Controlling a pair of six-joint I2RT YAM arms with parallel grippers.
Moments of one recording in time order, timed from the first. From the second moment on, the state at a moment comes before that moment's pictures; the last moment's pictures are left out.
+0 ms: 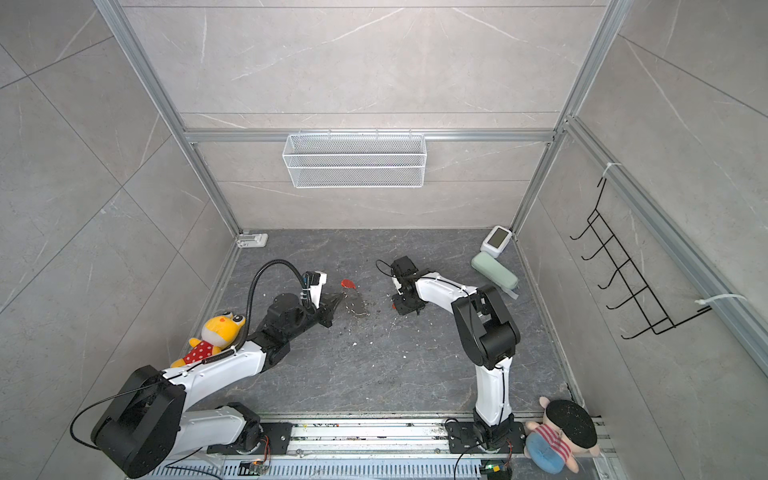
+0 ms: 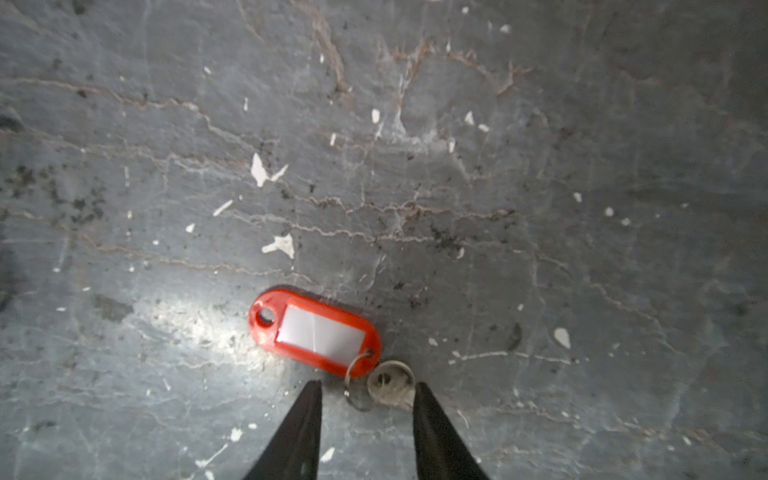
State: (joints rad) left arm -0.54 1.26 0.51 0.48 0.21 -0.25; right arm 0.49 1.98 1.34 -0.62 0.06 0.02
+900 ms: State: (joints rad) left arm -0.54 1.26 0.51 0.47 0.22 -0.25; right arm 0.49 2.02 1.39 -0.65 0.08 0.00
